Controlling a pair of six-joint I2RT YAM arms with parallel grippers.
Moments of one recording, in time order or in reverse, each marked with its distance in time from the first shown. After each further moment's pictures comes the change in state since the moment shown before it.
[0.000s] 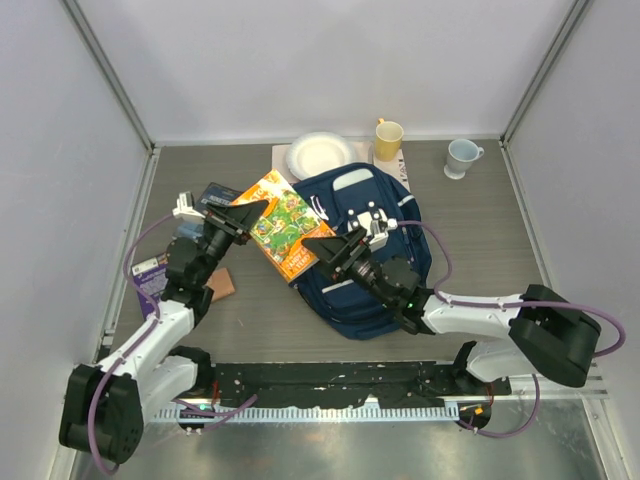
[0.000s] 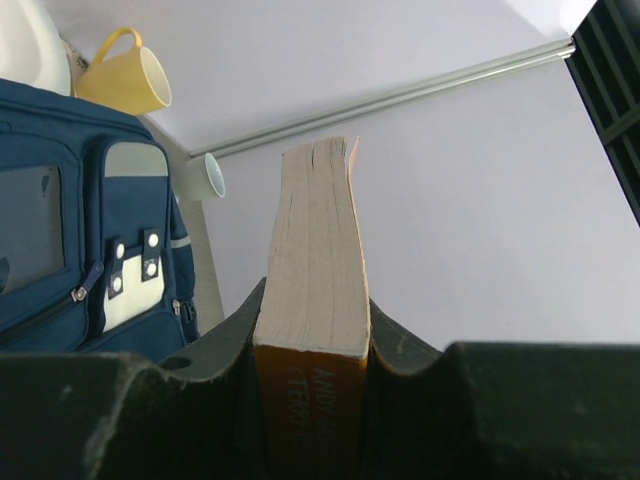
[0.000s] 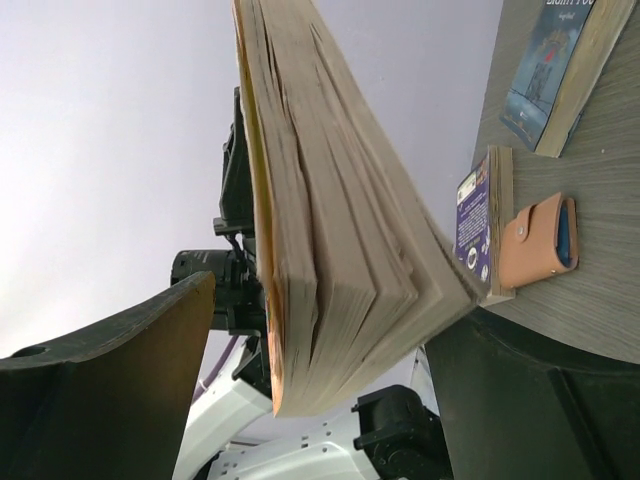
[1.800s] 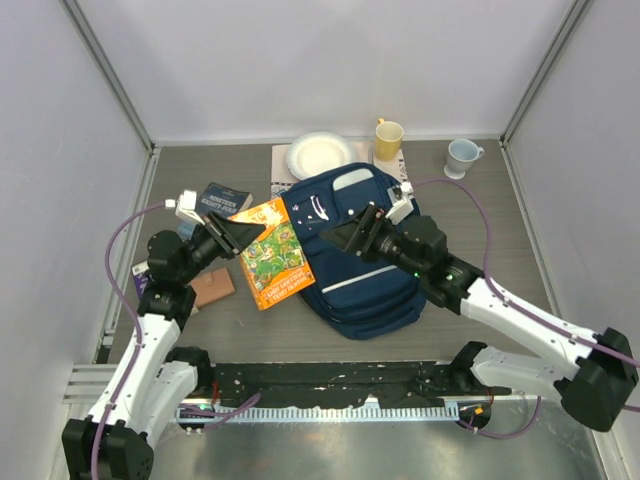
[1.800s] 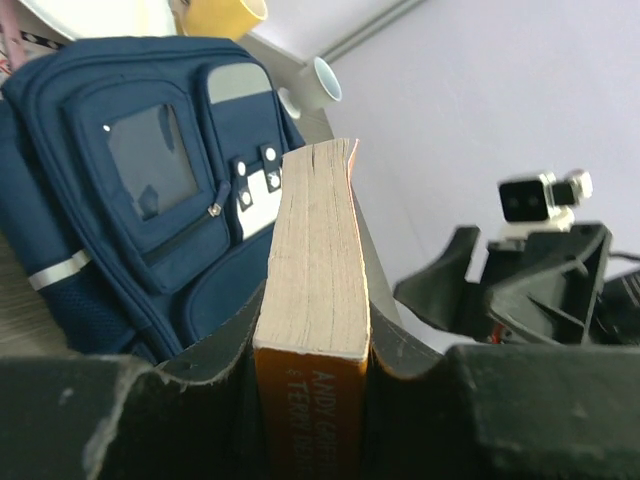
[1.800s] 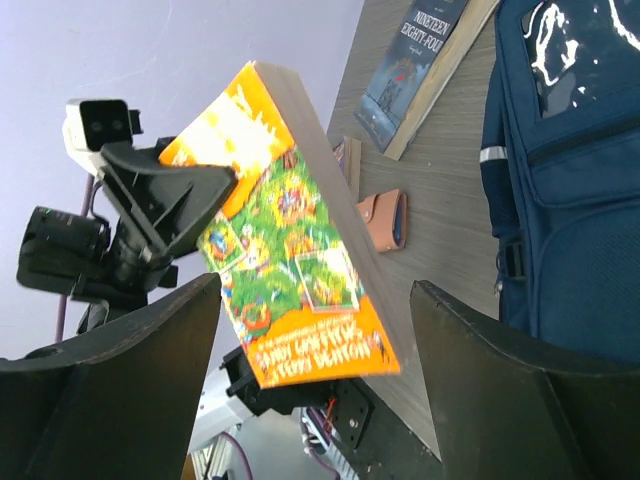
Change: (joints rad) left arm 0.123 -0.198 0.125 -0.560 0.324 0.472; right arm -0.212 -0.212 0.303 -0.812 -0.260 -0.405
